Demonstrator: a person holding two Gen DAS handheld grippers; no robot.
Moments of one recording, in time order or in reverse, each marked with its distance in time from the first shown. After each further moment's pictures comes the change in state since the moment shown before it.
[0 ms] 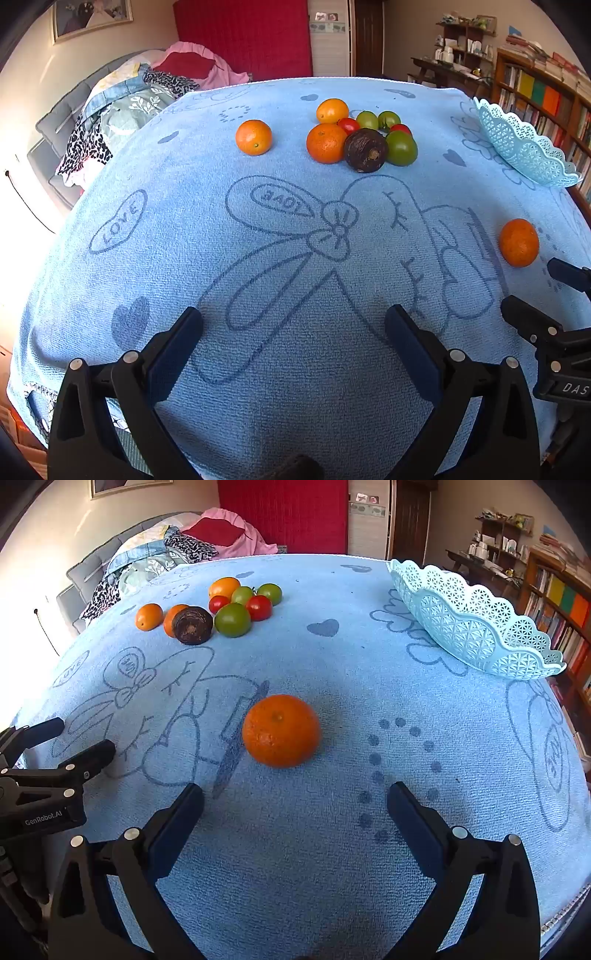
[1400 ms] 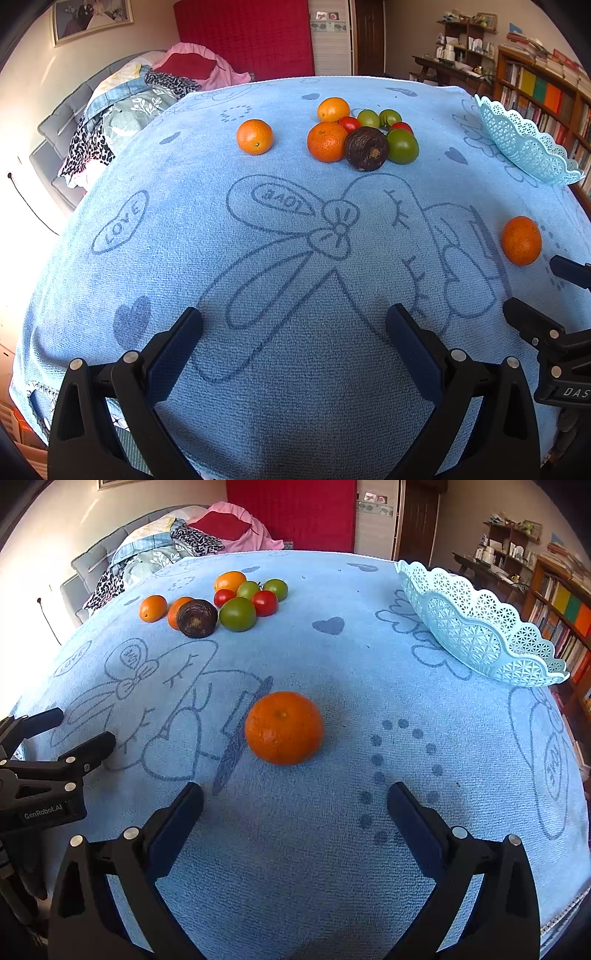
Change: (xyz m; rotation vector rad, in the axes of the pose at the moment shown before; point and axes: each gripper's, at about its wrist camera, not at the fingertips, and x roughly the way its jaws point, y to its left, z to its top) left arm 0.000 0.000 0.000 0.007 0.002 0.008; right arm 0.001 0.001 -0.001 -0.011 0.014 -0.007
